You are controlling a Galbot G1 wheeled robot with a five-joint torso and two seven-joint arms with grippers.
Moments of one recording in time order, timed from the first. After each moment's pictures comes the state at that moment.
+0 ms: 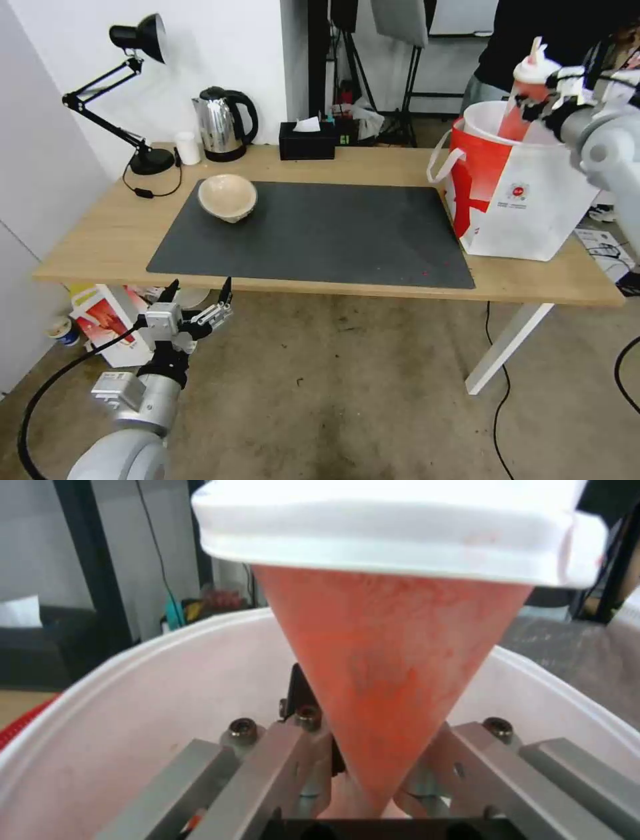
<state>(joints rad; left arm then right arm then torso) 1.73 -1.43 -0.64 -2.31 -0.33 0.10 0.04 -0.26 0.67 0.06 1.44 0.93 -0.50 0.15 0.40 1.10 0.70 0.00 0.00</state>
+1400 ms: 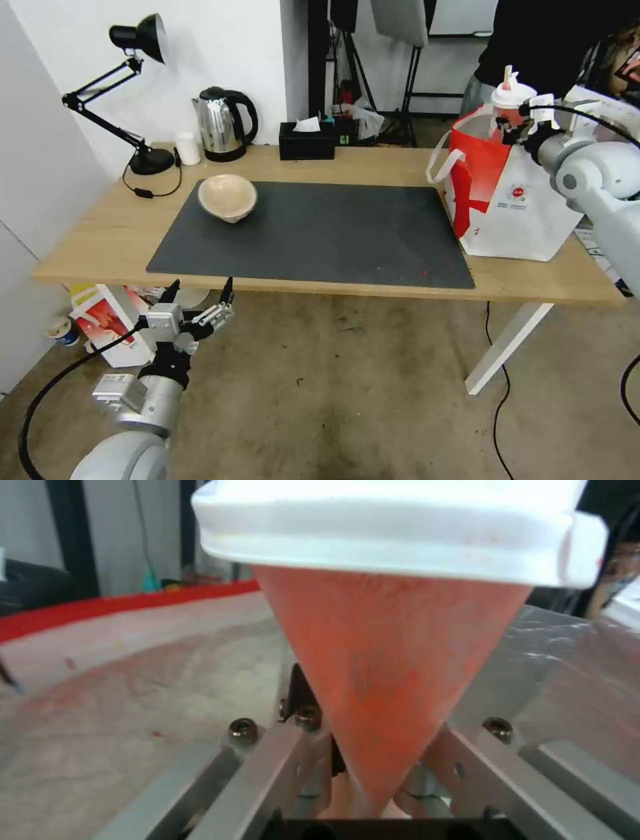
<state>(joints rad) 1.73 -1.44 -0.63 -2.32 -0.32 0.09 0.04 -0.31 0.65 0.04 1.49 0.83 -0.46 0.17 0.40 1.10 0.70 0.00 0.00</state>
